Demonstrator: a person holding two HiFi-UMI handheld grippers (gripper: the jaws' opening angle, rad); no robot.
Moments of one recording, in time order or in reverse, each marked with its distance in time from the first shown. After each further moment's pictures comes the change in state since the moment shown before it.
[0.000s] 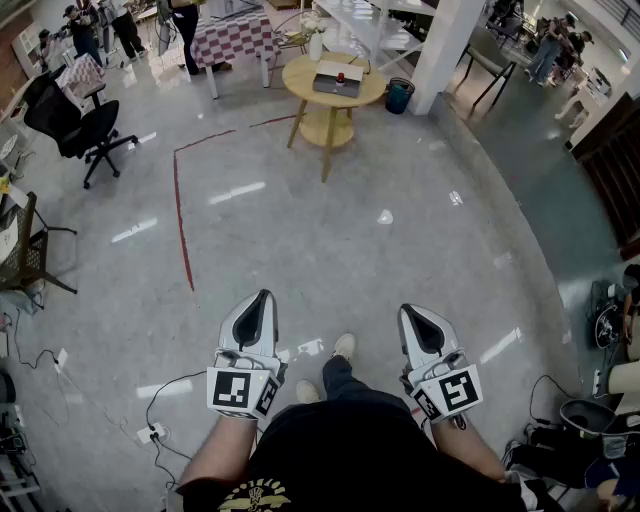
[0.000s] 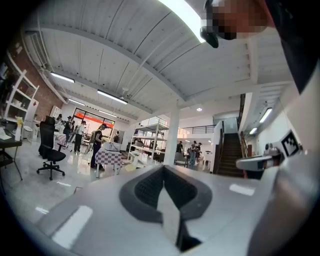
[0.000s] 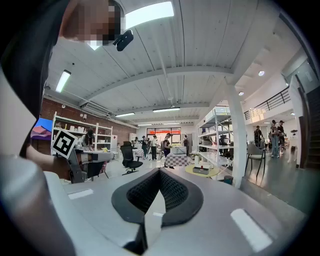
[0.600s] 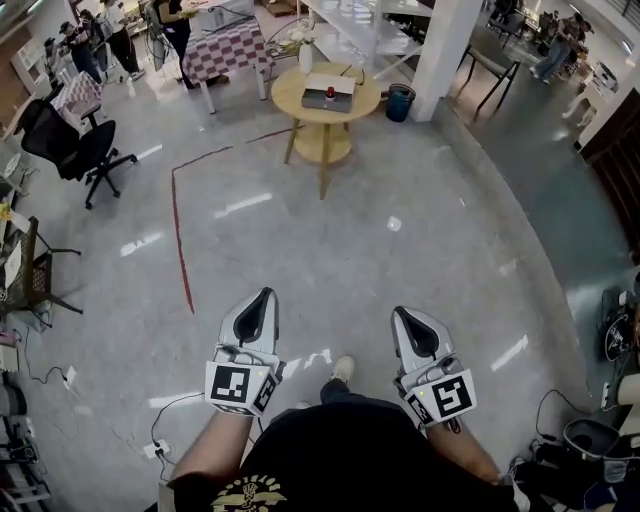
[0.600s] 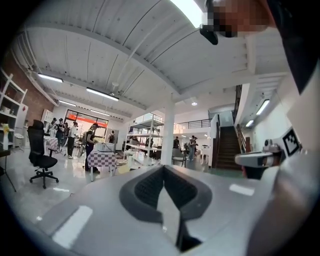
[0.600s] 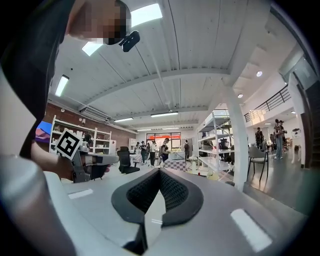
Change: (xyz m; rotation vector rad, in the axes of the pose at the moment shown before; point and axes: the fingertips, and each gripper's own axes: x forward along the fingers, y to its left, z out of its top) left arm 0.149 -0.031 0.004 0.059 0.042 -0.040; right arm 0.069 -0.115 0.014 0.001 -0.061 0.013
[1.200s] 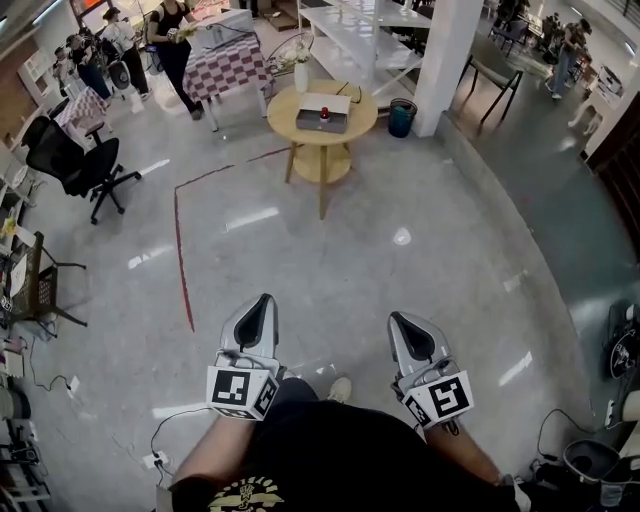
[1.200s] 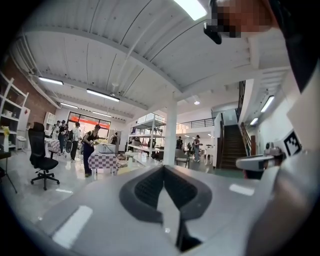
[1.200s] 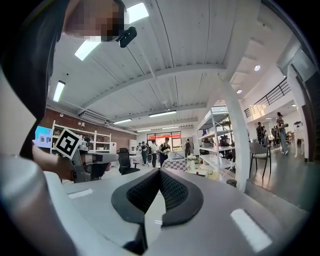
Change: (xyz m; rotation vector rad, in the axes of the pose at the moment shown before) left arm 0.080 -0.032 0.011 0.016 -0.004 0.042; right arm 0.025 -0.088 -0.005 0.046 0.001 0.027
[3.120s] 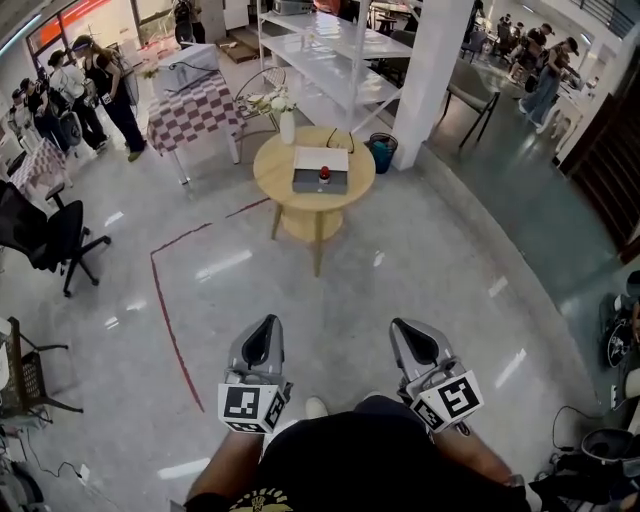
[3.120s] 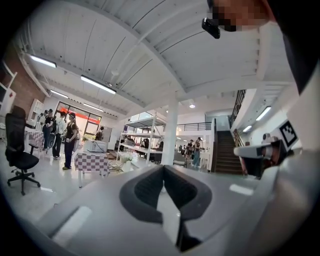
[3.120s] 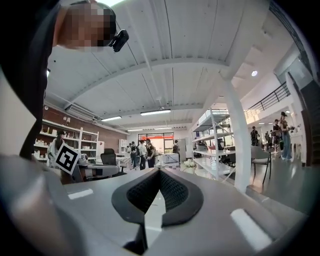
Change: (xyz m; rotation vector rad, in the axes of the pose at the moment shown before) left arm 0.221 0.245 0.017 -0.044 -0.007 -0.140; right arm 0.312 -0.014 0.051 -0.007 -0.012 -0.110
